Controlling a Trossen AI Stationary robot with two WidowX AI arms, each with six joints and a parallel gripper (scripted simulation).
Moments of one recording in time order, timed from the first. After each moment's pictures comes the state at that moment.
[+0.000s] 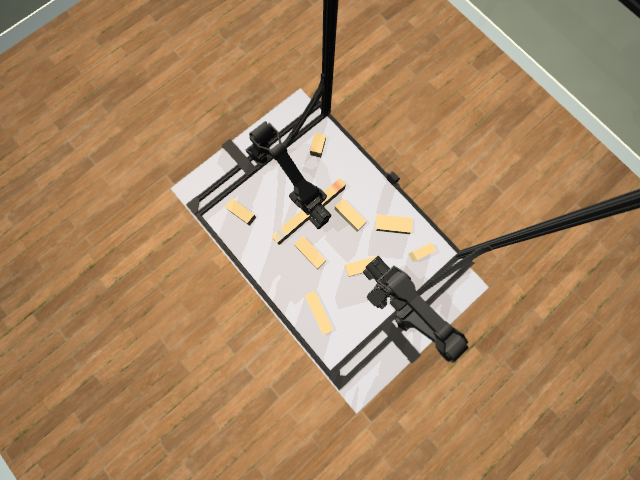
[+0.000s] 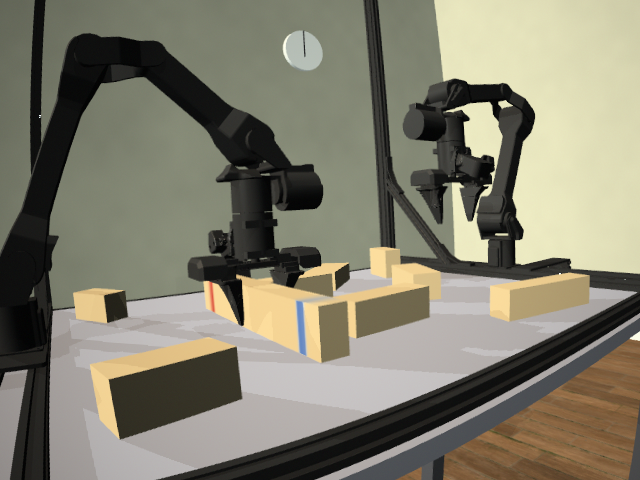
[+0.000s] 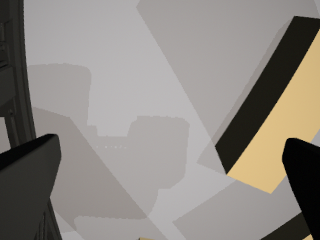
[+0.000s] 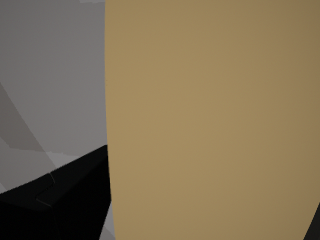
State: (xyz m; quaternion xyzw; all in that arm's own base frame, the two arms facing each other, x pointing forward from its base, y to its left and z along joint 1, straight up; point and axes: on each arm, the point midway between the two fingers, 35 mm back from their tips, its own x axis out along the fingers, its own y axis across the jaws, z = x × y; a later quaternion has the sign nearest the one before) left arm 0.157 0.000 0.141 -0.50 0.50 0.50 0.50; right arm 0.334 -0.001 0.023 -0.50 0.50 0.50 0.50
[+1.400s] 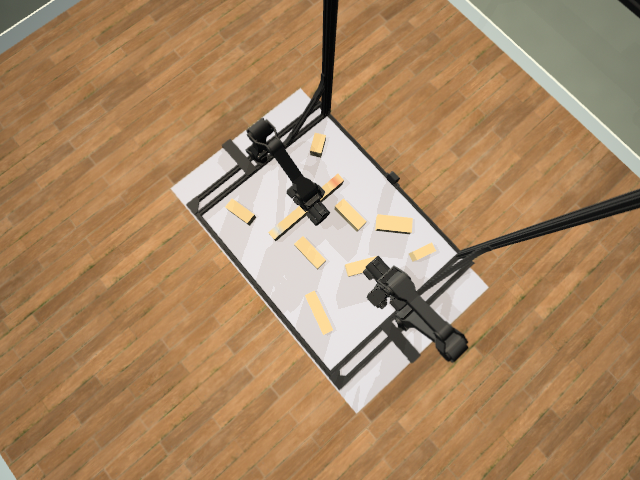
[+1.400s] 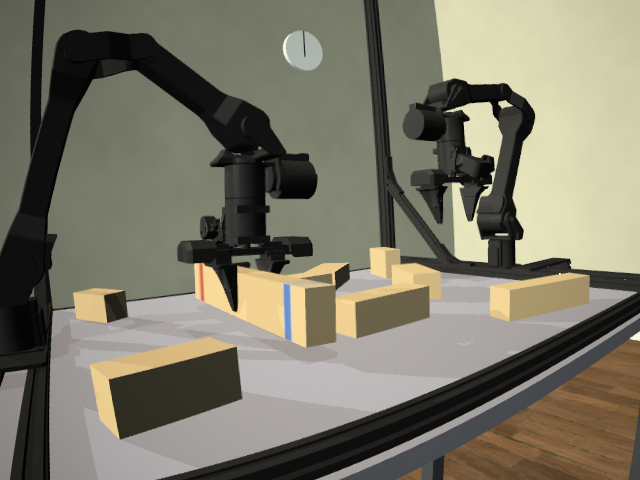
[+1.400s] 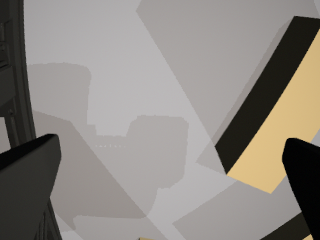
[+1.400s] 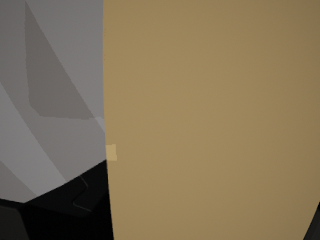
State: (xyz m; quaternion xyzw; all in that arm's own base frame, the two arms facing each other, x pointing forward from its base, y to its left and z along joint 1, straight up) left arm 0.158 0.000 0.141 -0.50 0.50 0.50 0.50; right arm 0.319 -0.001 0.043 -0.49 0.51 0.51 0.49
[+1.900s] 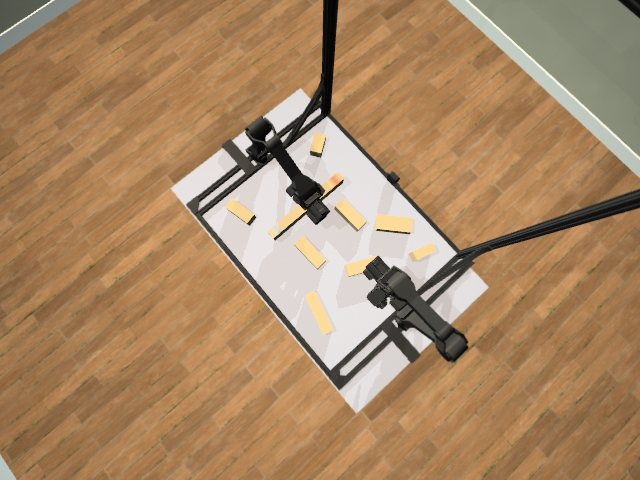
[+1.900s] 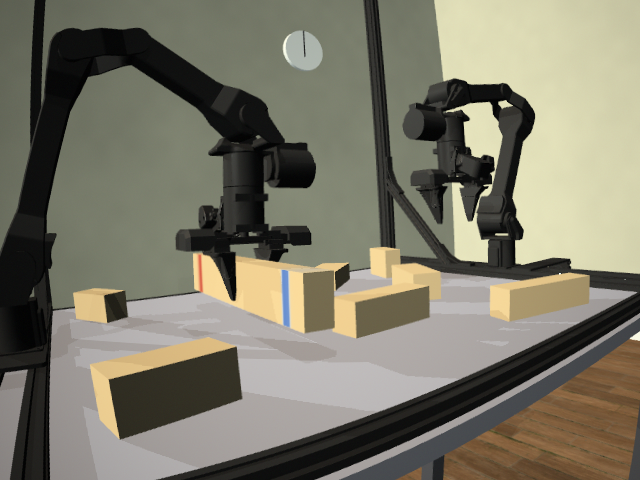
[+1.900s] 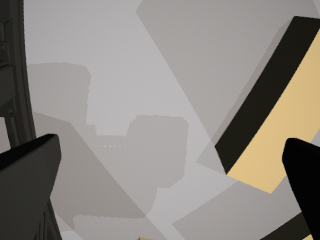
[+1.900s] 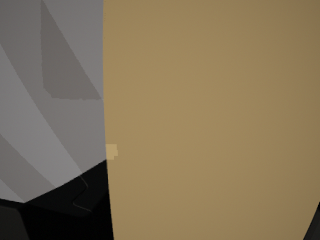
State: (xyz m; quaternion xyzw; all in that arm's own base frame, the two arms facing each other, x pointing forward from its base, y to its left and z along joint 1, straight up) left arm 0.158 0.000 0.141 -0.50 0.50 0.50 0.50; right arm 0.318 -0.001 0.059 -0.49 0.51 0.51 0.49
